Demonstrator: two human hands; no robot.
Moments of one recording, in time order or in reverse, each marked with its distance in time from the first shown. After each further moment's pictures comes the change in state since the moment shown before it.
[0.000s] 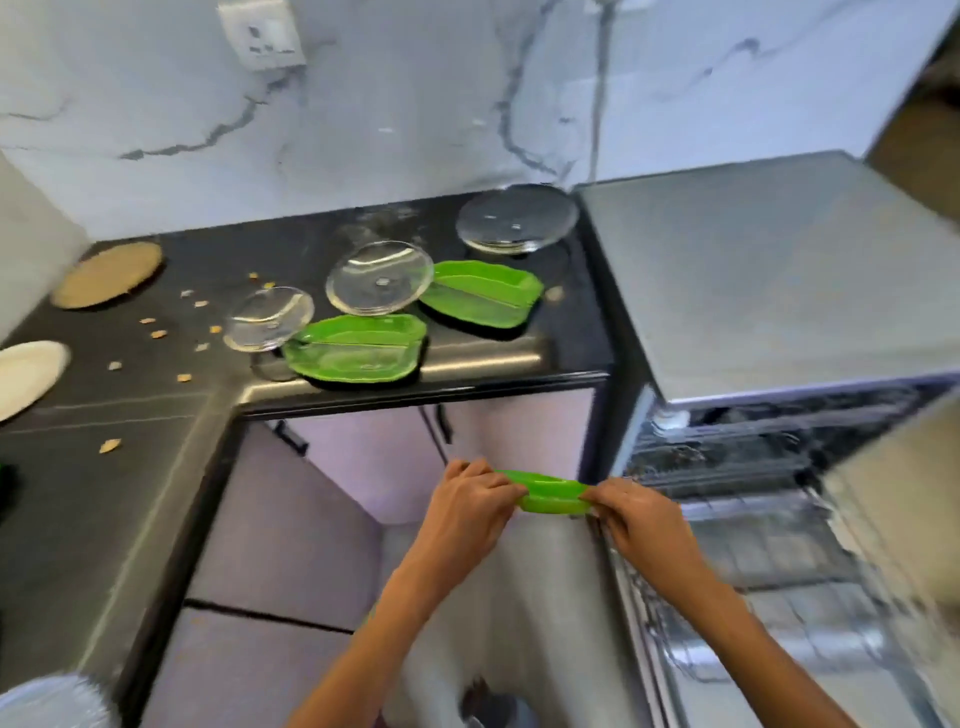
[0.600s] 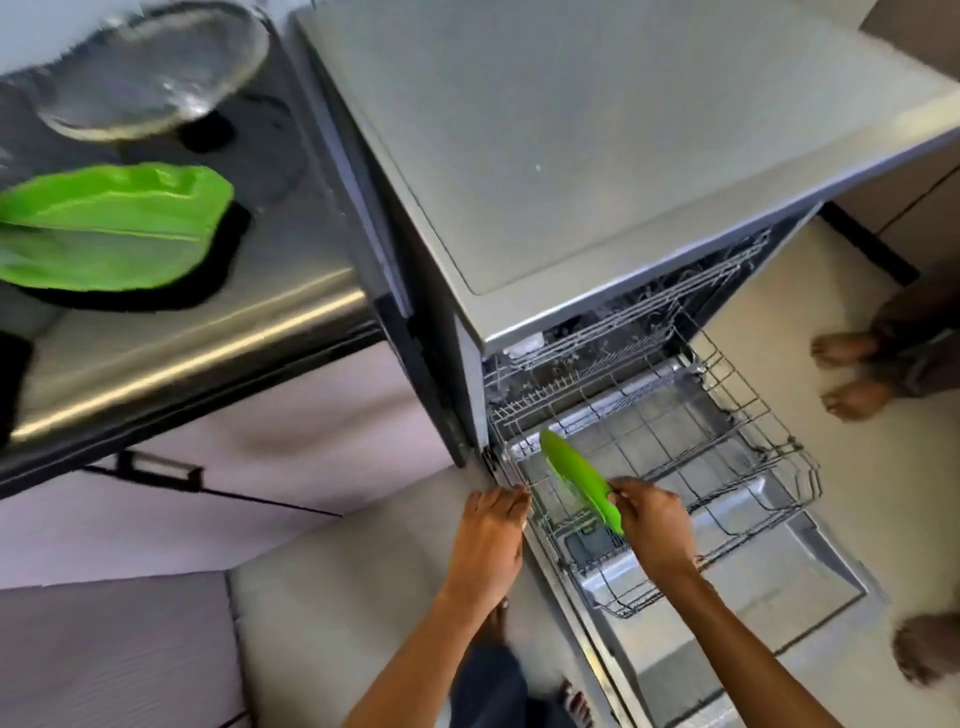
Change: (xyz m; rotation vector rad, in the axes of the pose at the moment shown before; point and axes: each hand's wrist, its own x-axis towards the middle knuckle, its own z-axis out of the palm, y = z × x) left_hand 0.042 0.052 0.343 -0.087 -0.571 -0.005; right_hand -0.135 0.250 0.087 -0.052 0.013 1.024
